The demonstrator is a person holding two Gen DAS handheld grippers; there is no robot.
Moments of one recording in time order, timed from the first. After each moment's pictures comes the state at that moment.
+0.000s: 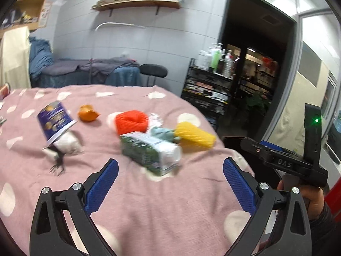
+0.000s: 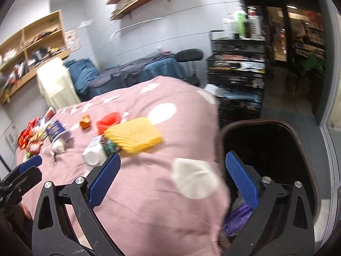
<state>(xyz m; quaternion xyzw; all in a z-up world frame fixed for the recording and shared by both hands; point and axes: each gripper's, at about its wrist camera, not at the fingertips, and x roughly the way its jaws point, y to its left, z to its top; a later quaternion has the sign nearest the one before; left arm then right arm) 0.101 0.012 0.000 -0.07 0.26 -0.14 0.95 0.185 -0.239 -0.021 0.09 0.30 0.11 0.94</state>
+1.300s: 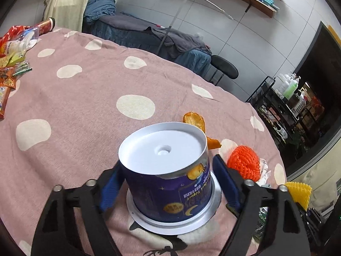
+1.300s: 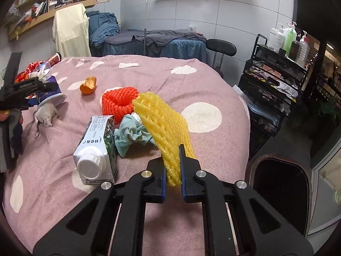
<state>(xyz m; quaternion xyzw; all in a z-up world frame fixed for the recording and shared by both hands) 0.241 0.191 -0.028 -0.23 0.35 0.01 0.91 0.255 -0.160 -0.025 -0.07 0.34 0.15 0.93</state>
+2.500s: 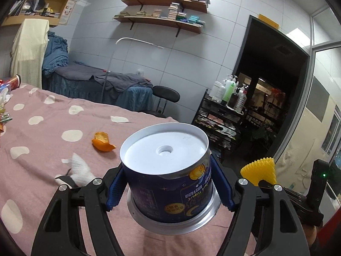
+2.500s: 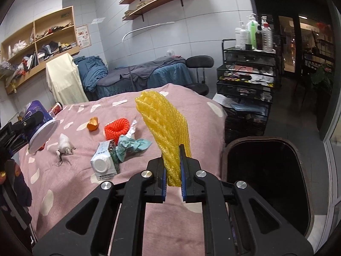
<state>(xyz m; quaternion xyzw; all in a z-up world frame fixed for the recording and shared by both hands) 0.134 0.045 0.046 -0.14 0.20 -0.12 0.96 0.181 -0.255 0.003 0.08 0.27 0.12 0.95</state>
